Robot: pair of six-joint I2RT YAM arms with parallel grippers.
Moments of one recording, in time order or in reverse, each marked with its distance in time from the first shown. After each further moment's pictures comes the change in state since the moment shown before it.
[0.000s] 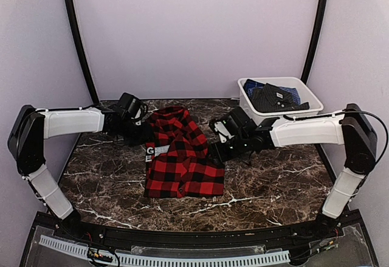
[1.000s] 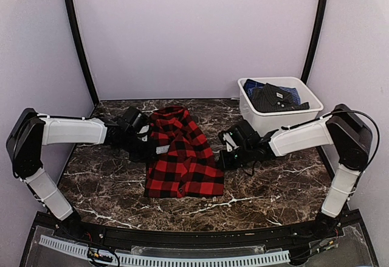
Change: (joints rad) left arm -0.125 -0.041 -0.144 0.020 0.164 -0.043; right arm -0.058 0.045 -0.223 0.241 -0.129 0.209
